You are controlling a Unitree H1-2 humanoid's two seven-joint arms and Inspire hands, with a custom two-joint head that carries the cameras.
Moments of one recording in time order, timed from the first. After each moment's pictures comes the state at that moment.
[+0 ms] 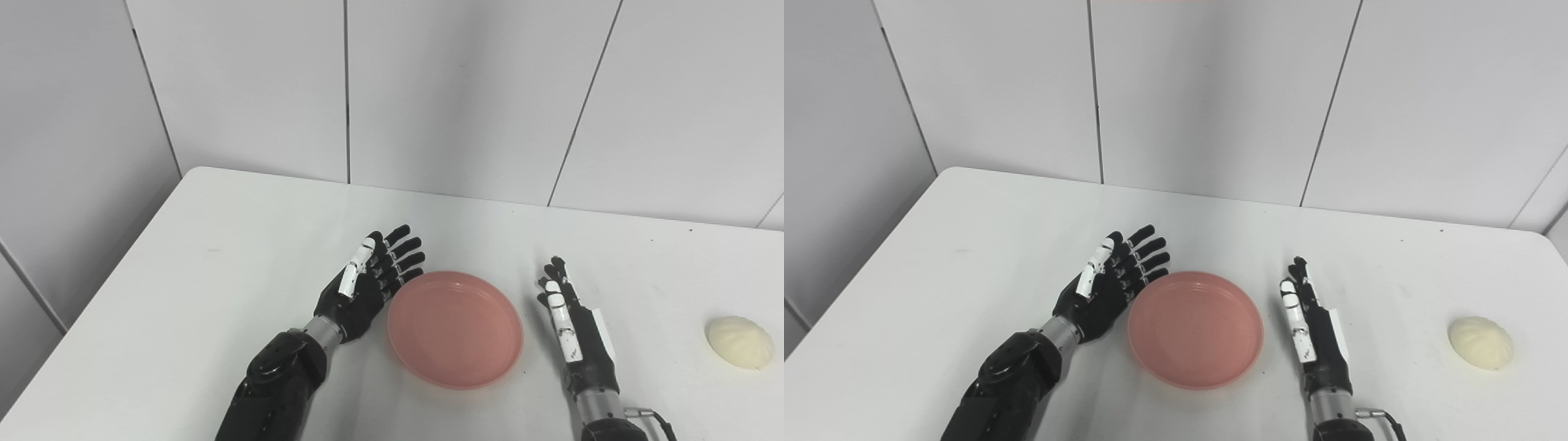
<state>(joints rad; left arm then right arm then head) -0.38 -0.01 0.00 0.31 -0.41 0.24 -0.31 -0.20 -0.08 0.03 0.09 -0.05 0.04 0.01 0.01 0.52</state>
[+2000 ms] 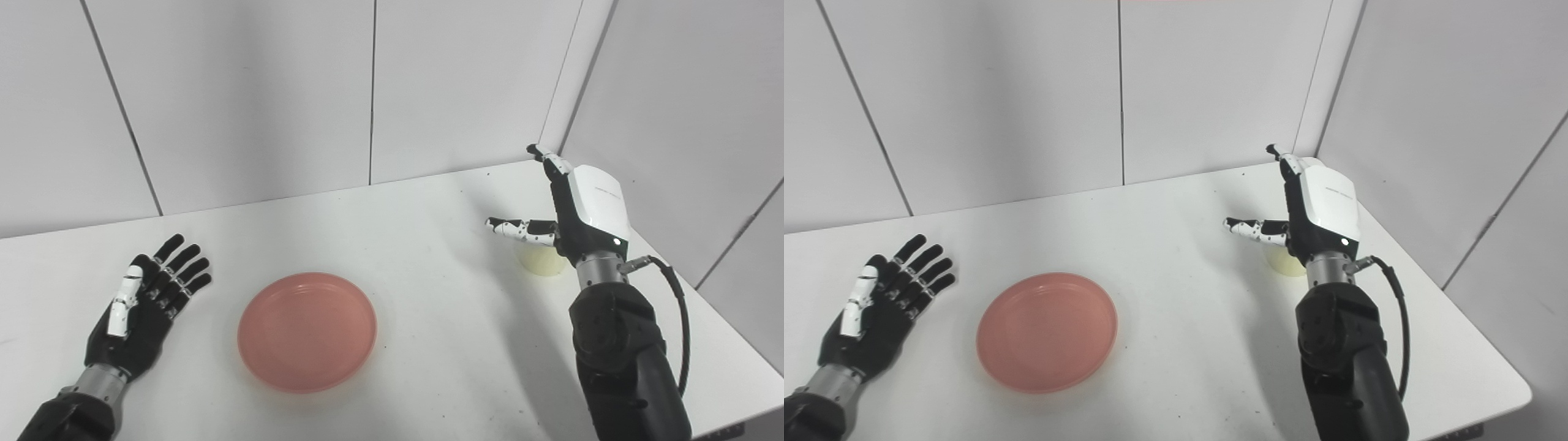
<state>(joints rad) -0.51 0.15 0.11 0.65 -0.43 0.01 -0.52 -0.23 -0.36 -0.19 -0.41 -0.97 0.47 0.23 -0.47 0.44</state>
